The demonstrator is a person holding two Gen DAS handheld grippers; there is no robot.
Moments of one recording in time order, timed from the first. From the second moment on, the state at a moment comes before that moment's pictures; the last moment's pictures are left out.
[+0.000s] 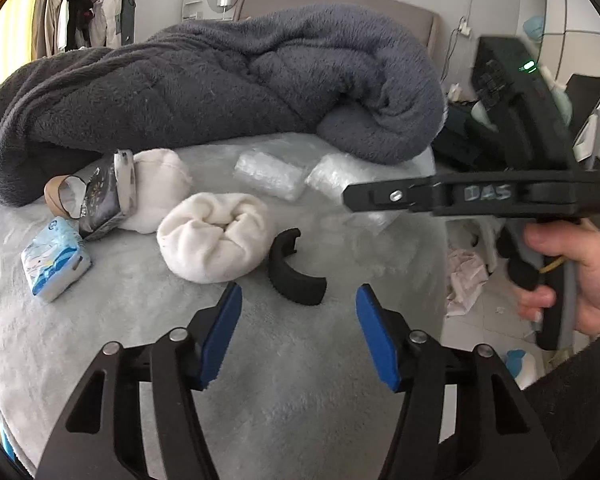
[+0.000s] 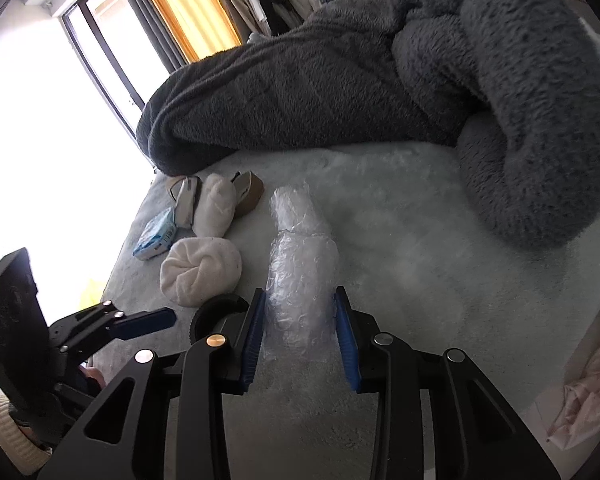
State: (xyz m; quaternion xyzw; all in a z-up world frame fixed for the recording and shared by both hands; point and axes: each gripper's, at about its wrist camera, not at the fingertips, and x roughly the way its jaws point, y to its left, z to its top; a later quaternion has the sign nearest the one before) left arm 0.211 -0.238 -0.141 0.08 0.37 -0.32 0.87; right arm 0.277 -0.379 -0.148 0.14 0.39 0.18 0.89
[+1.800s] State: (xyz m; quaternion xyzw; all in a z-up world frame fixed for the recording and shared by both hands) left arm 0.219 -0.187 -0.105 0.04 0.34 -0.28 0.90; right arm 0.293 -0.338 -0.115 0.14 0.36 0.17 0.91
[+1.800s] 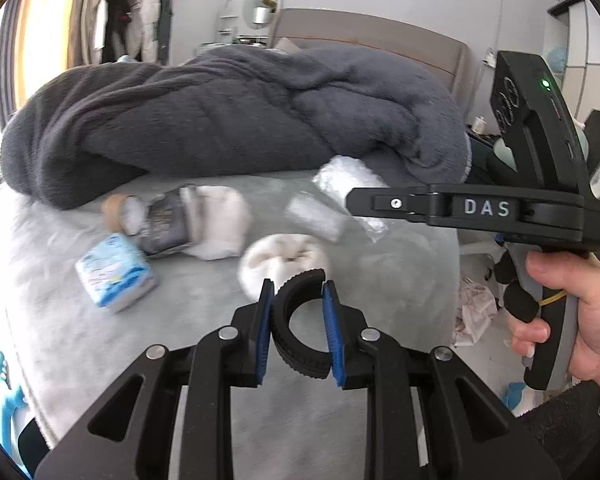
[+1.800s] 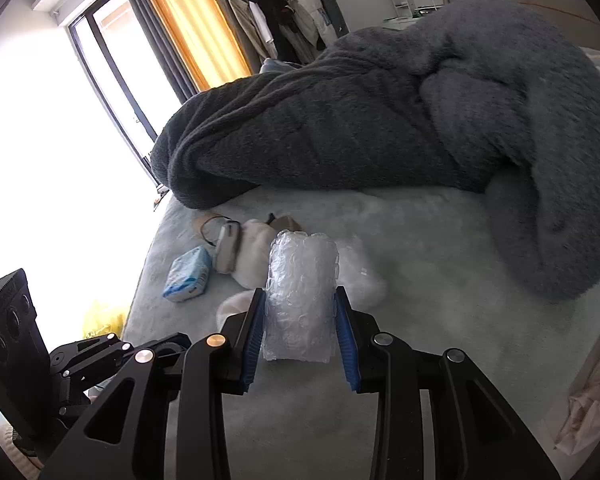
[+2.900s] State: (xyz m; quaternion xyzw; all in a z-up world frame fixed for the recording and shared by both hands) left arm 0.203 0.027 -0.122 -0.02 0.38 -0.08 0.92; right arm 0.293 -0.169 -0.061 0.09 0.34 0.25 0.90
